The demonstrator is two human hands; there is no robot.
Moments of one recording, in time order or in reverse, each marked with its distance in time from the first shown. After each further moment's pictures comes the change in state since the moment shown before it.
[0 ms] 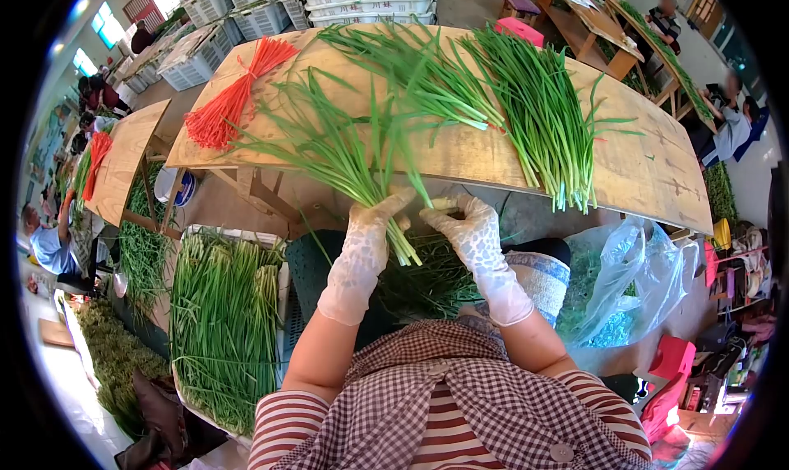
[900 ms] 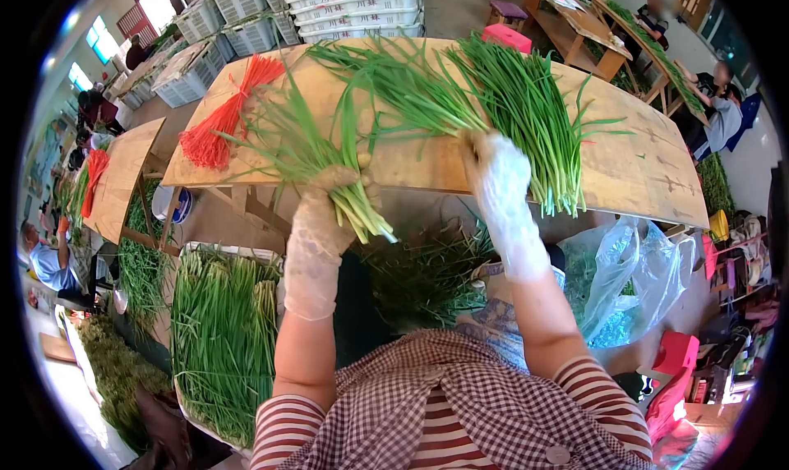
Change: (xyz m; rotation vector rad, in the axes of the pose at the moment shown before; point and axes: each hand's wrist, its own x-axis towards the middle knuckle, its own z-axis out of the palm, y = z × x) left_hand 0.012 0.065 -0.020 -0.499 -0.474 -0.047; right_hand 0.071 -0.038 -0.051 -0.893 0.458 -0.494
